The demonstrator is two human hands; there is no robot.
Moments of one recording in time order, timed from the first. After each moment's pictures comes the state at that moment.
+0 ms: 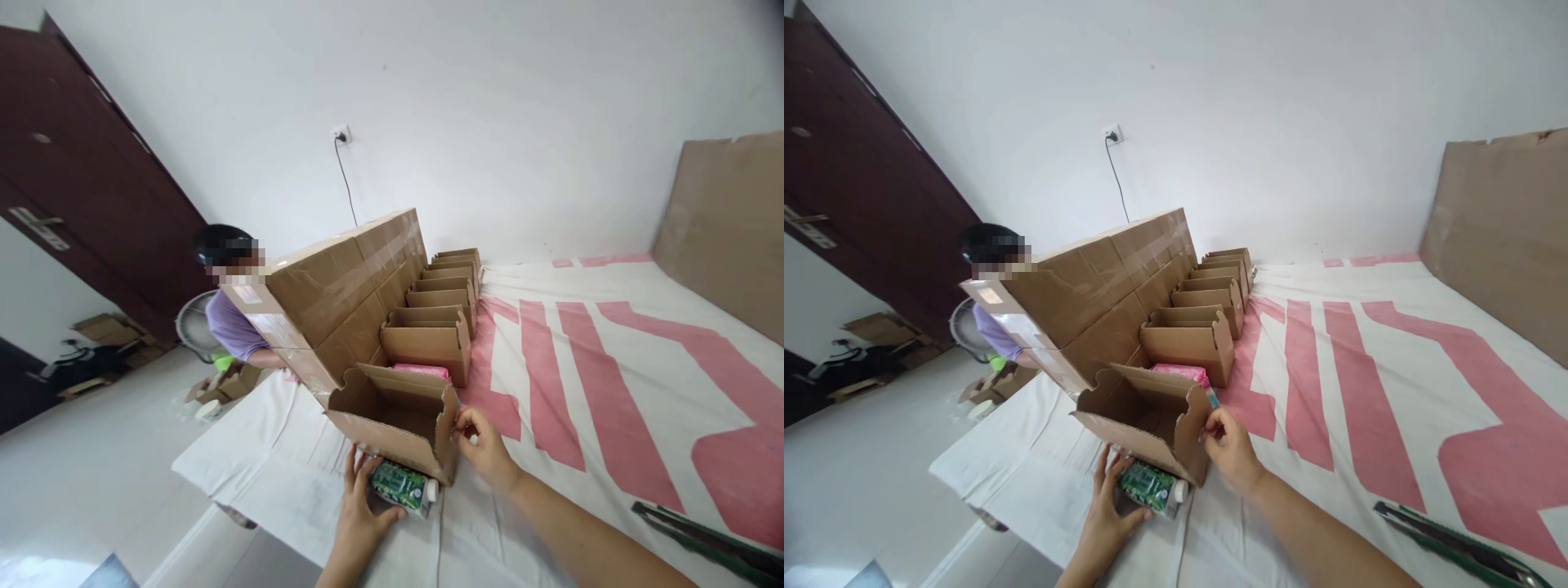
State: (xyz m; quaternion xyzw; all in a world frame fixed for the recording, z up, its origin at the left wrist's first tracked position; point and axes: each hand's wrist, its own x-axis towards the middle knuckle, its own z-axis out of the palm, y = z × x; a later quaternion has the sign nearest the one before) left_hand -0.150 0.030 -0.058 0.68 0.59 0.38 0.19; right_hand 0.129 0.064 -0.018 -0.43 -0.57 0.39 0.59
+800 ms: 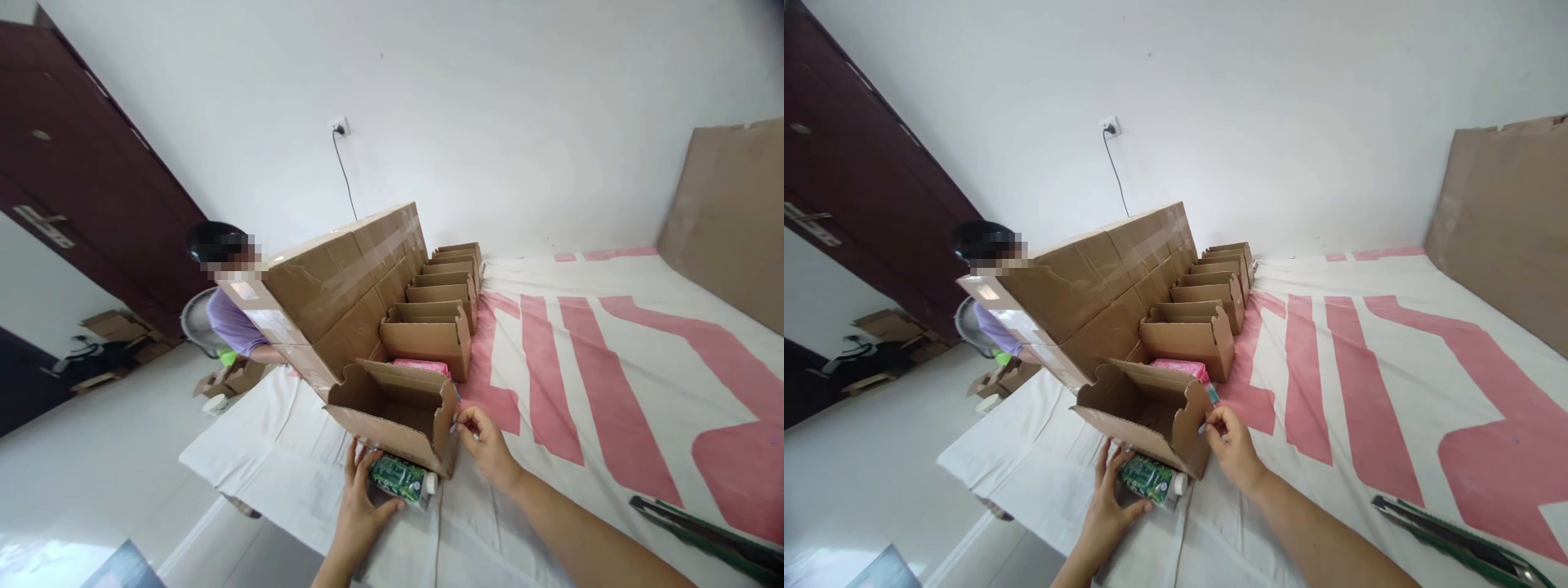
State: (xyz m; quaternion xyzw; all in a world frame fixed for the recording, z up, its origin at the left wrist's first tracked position) left_hand -0.148 0.028 -0.054 0.69 0.59 0.38 0.18; right_hand 0.129 0.061 -0.026 -0.43 -0.54 0.42 0.59
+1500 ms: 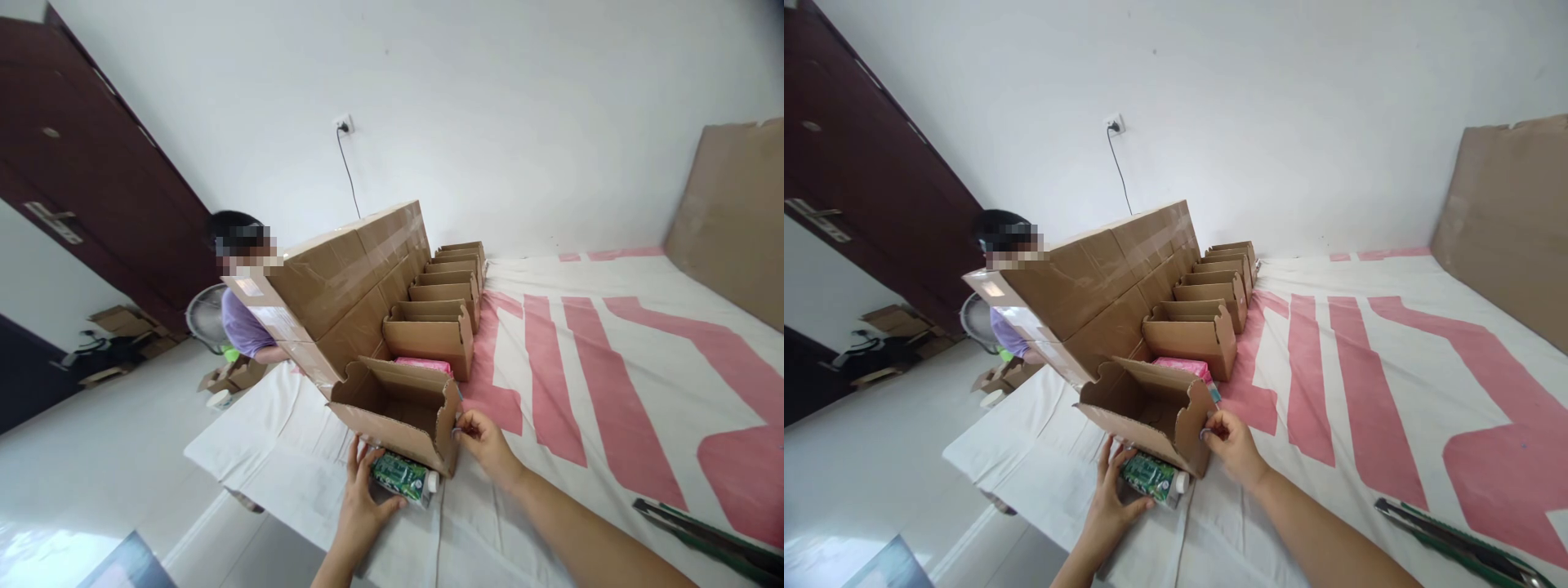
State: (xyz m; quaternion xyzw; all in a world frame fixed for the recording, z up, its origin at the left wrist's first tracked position) left_hand -0.149 0.028 -0.056 0.69 0.58 0.38 0.18; right_hand 0.130 0.065 -0.030 -0.40 -0.49 0.52 0.57
